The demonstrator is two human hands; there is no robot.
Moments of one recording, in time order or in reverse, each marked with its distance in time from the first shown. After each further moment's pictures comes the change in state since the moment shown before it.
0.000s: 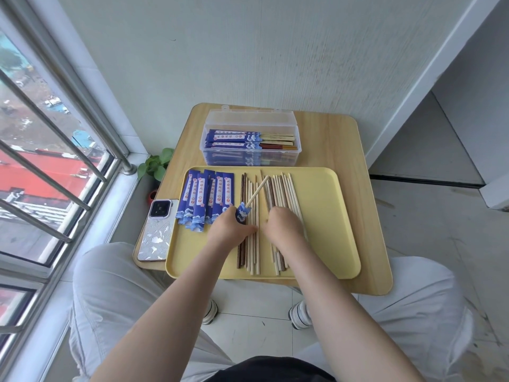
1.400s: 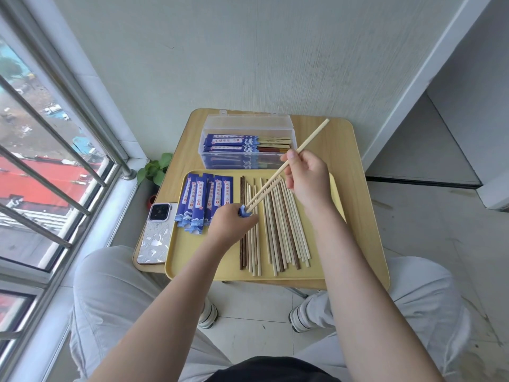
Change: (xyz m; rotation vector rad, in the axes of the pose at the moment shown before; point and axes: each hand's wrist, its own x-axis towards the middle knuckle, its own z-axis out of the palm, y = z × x) left_hand -0.015 0.019 -0.017 -0.277 -0.020 0.127; right_hand 0.002 0.012 -0.087 1.134 0.388 -0.228
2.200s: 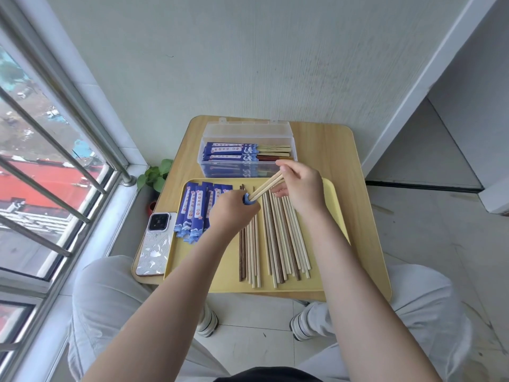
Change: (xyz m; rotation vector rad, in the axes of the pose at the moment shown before) left_hand 0.030 0.040 -0.011 0.287 0.126 0.074; right_hand 0.017 0.009 0.005 -0.111 -0.039 0.054
